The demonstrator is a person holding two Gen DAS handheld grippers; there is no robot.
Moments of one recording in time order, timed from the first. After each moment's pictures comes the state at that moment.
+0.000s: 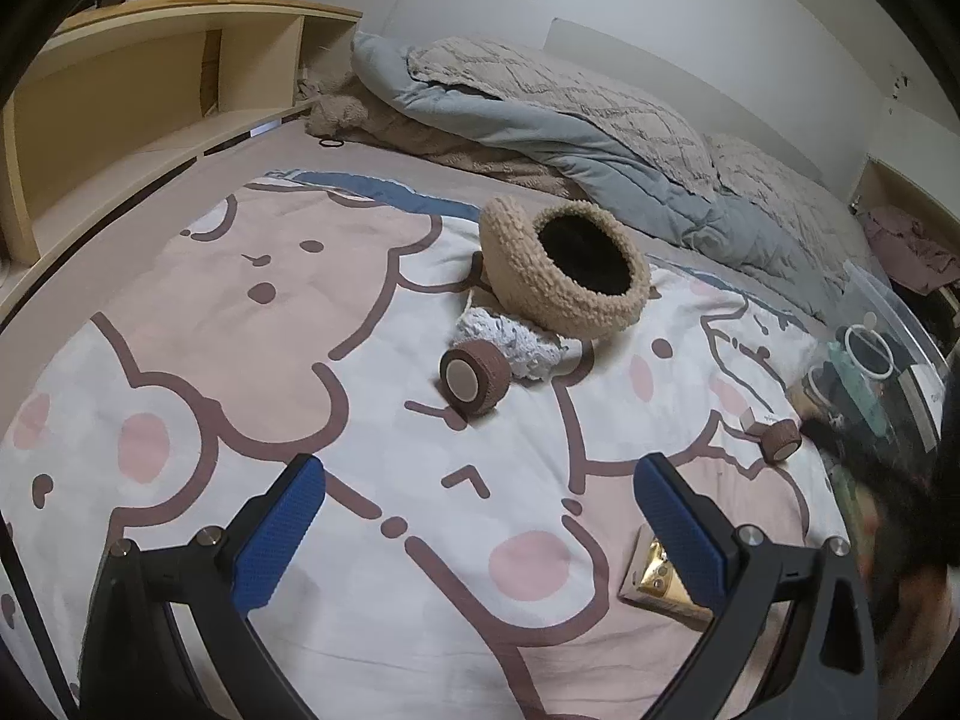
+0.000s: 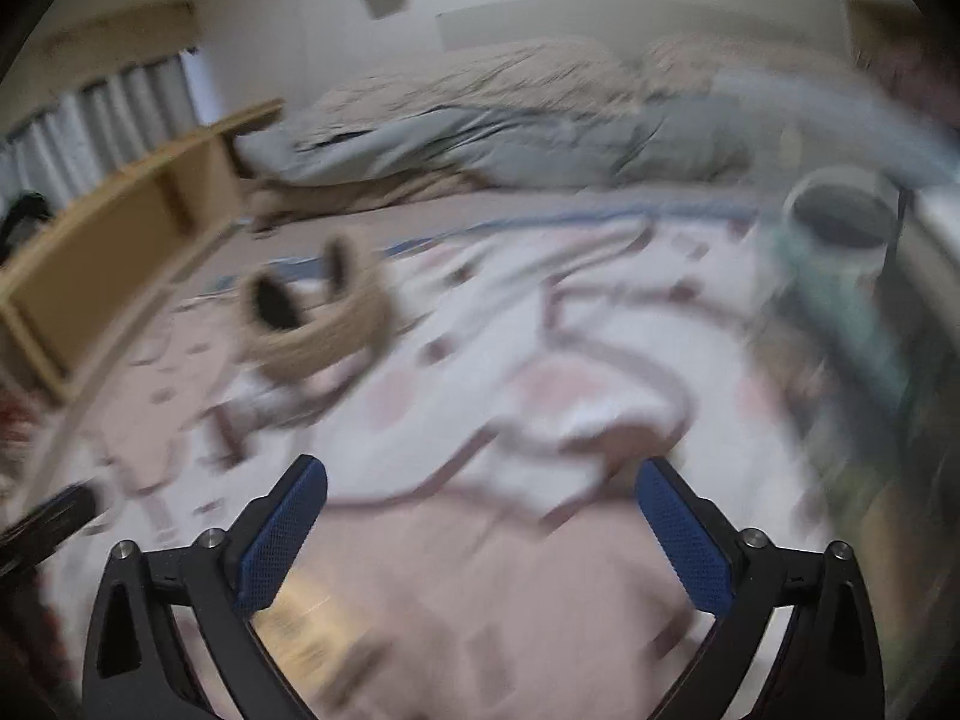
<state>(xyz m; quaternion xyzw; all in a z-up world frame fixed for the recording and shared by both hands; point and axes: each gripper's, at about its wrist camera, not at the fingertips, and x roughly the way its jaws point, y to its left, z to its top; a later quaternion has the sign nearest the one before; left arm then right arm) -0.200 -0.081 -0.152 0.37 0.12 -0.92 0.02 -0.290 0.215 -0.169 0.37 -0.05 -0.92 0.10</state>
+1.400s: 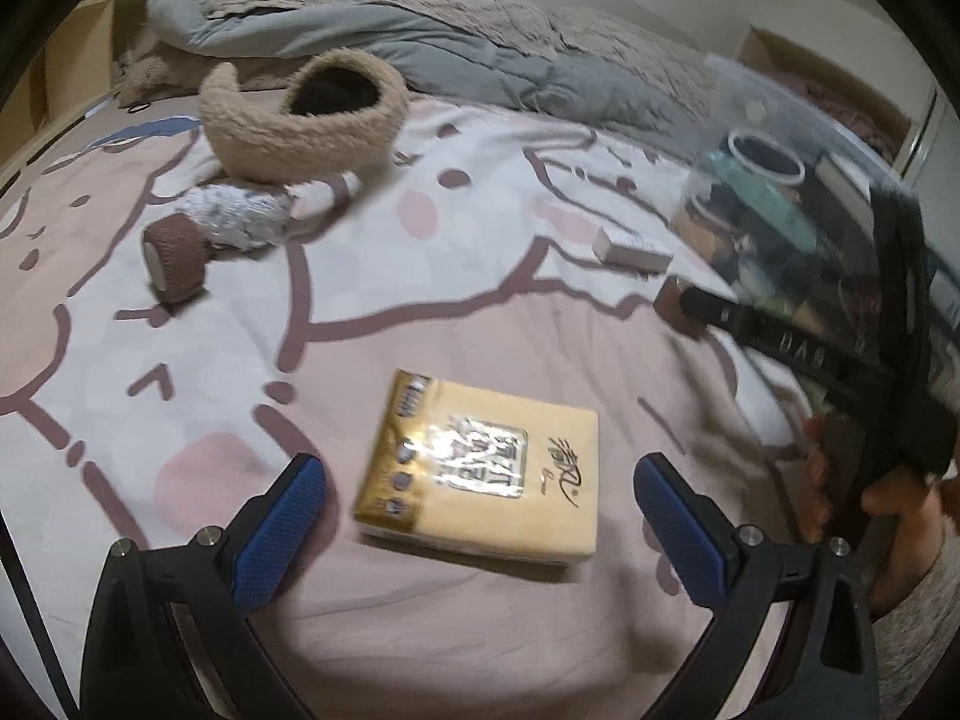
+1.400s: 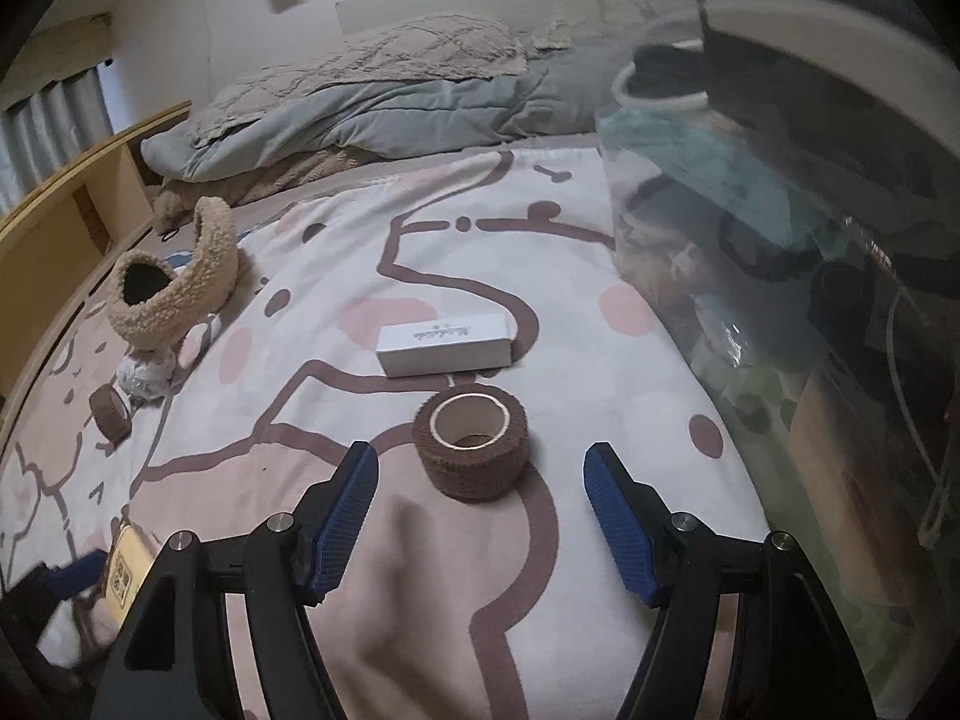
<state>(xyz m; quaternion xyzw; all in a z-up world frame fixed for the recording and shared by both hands) -0.214 0.050 -0.223 0.44 0.05 -0.88 -0.14 -0.273 0.274 -0.227 0.40 -0.08 -0.91 0.02</state>
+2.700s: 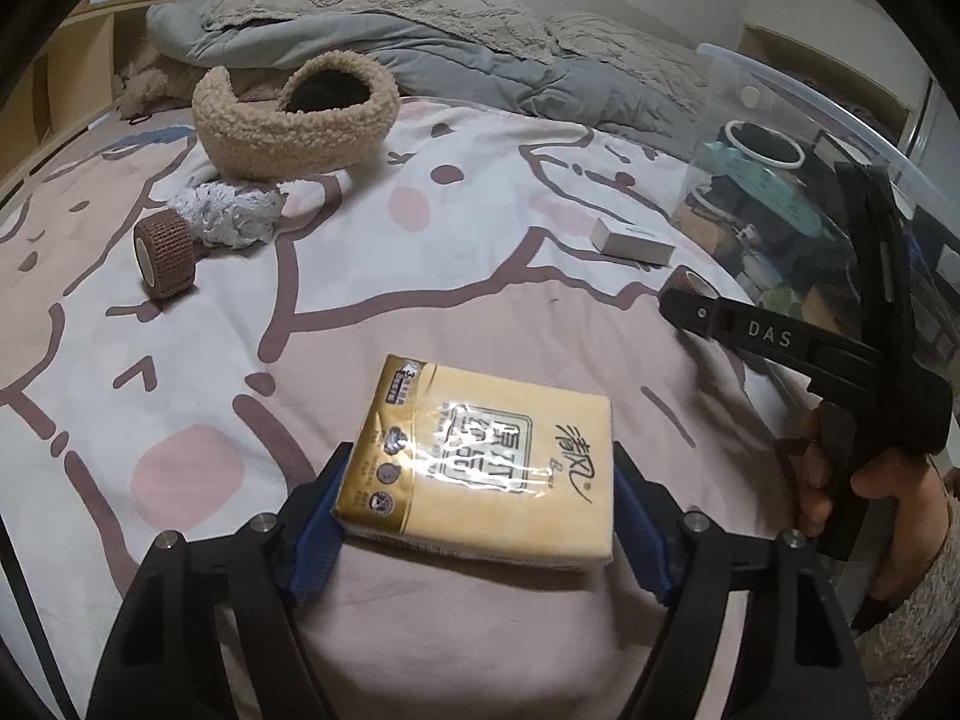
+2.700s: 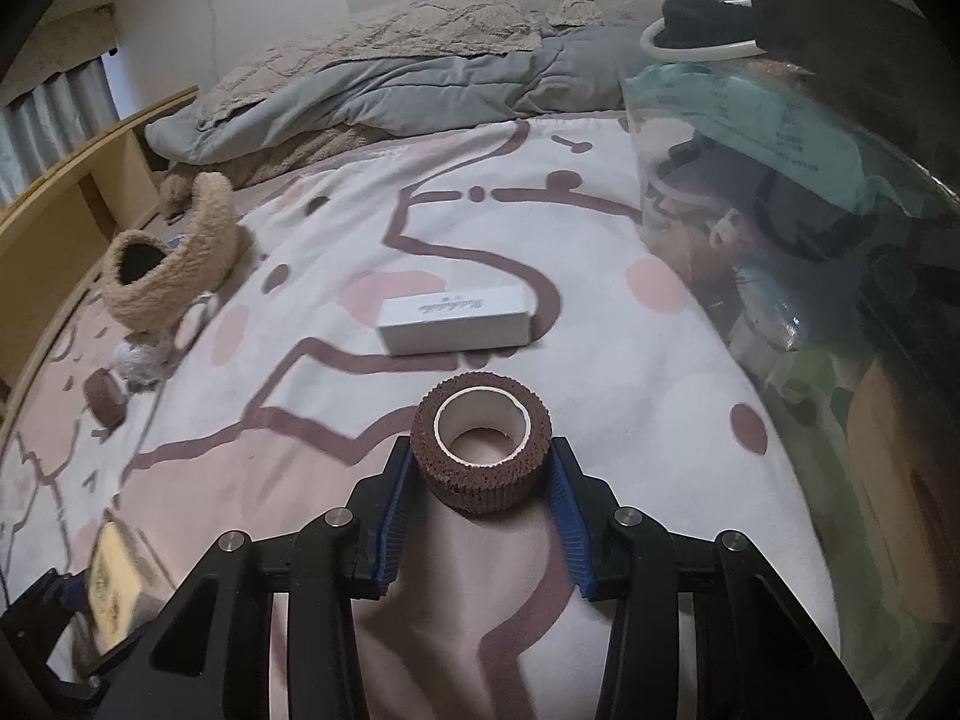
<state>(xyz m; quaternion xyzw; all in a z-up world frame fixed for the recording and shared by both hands) -0.207 0.056 -0.231 0.42 0.05 -0.89 -0.13 -0.279 0.268 -0.242 0.41 -0.08 -0.91 0.05</state>
